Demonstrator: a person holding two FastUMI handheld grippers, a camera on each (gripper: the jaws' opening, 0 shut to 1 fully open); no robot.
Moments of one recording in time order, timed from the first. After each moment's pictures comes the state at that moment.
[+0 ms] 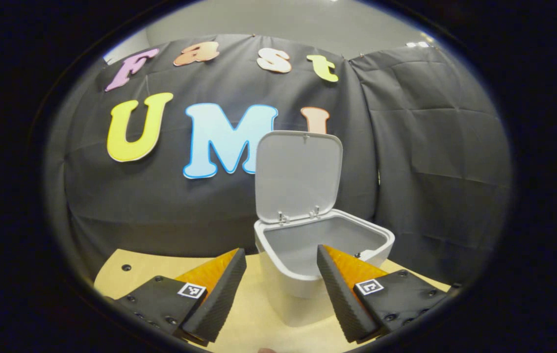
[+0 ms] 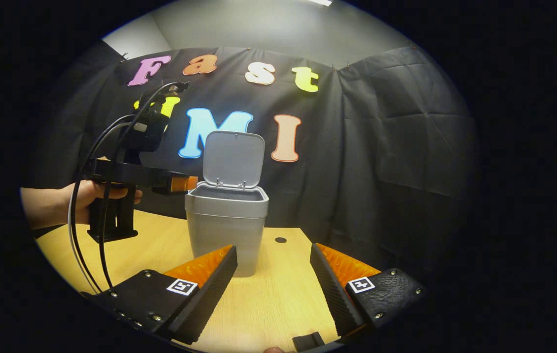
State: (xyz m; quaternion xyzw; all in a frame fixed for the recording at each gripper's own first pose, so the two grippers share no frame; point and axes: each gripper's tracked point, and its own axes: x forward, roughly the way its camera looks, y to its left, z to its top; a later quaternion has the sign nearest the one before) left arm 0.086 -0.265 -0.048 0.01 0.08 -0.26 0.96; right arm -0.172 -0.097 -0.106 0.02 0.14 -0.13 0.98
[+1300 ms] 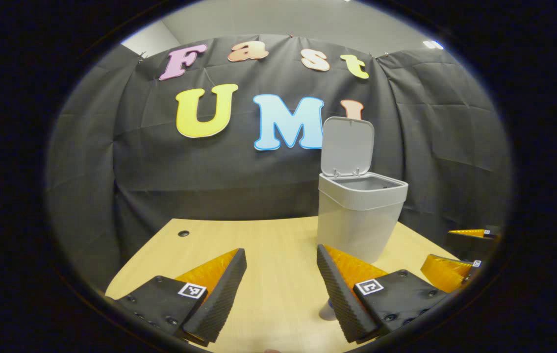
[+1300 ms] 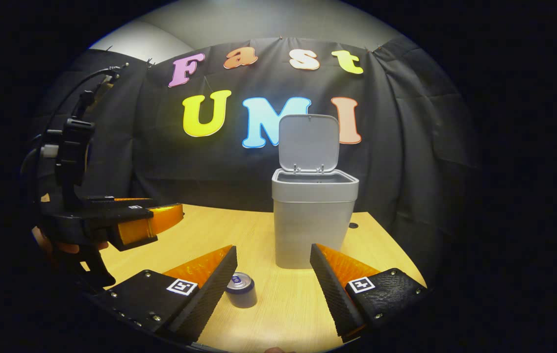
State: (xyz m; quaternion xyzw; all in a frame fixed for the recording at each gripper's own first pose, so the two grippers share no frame) left arm -0.058 -0.066 -0.099 0.01 0.12 -0.15 0.98; right arm -0.146 0.050 -0.126 0.09 0.18 0.03 0.98
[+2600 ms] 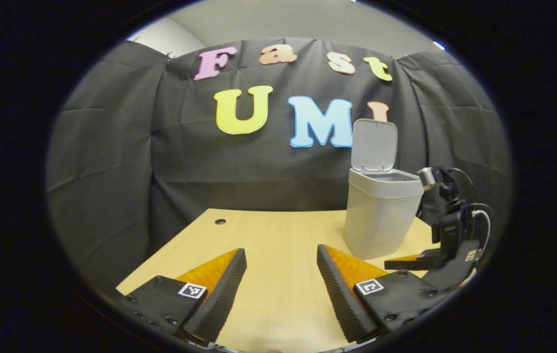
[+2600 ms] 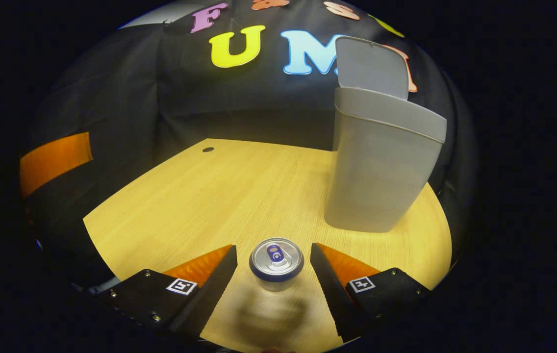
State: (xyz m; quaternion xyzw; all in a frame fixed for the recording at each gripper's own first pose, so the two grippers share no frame) left arm -0.114 0.002 -0.103 0.00 0.12 -0.07 0.99; right arm -0.107 0.133 -0.238 0.06 0.36 0.15 0.92
